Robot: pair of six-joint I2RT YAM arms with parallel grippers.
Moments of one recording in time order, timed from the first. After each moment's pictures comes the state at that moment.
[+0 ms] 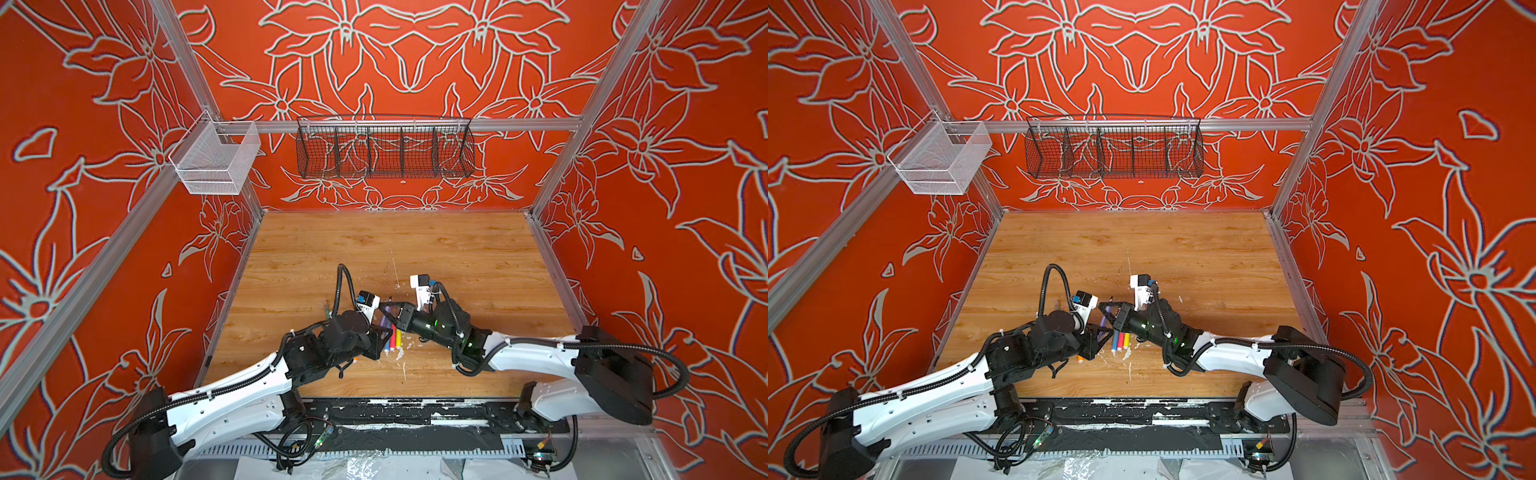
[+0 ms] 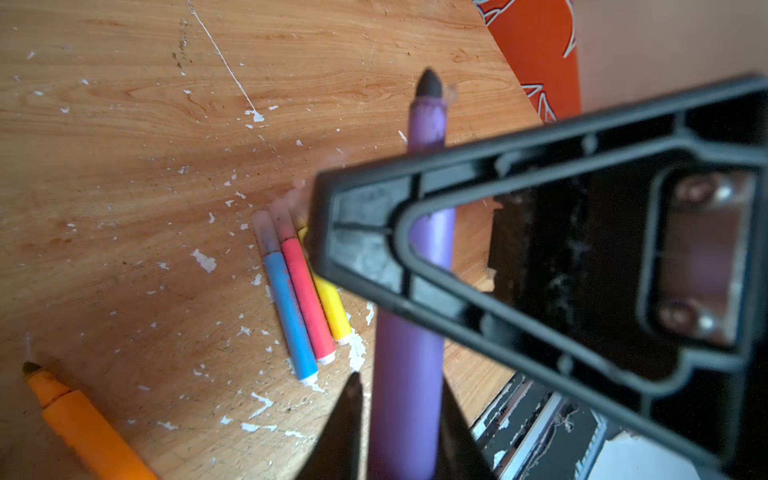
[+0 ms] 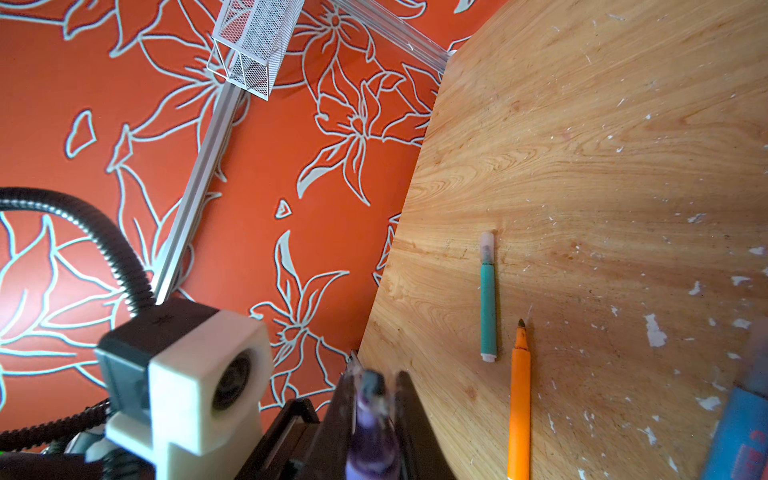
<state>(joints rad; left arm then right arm) -0.93 0.87 0.57 -0.30 -0.07 -0.64 1.02 1.40 0.57 0.73 -0.04 1.14</state>
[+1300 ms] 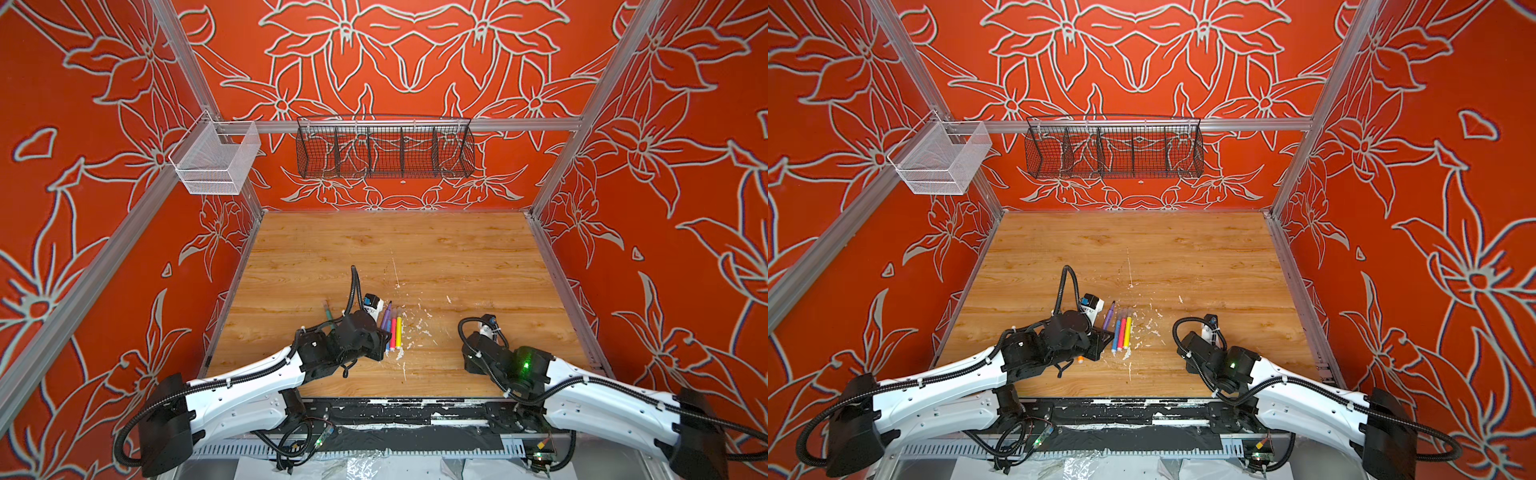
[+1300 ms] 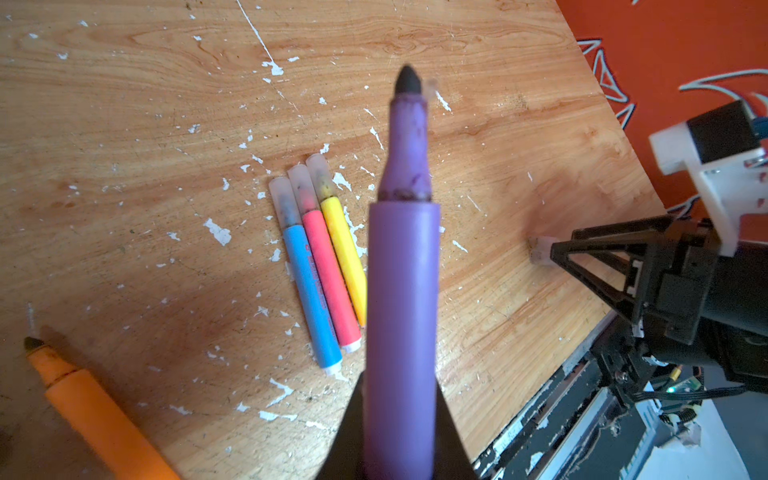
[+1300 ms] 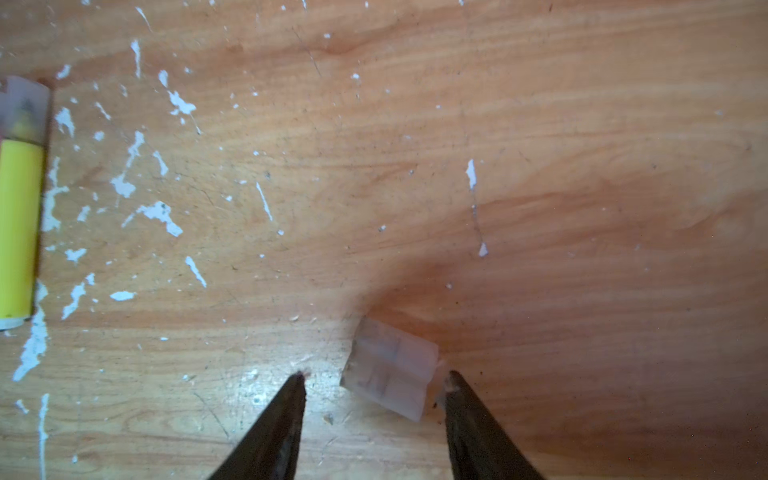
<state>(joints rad) -0.93 0.97 0.57 -0.31 -0.09 -0.65 0.98 0.83 0.39 -0.73 0.39 1.06</state>
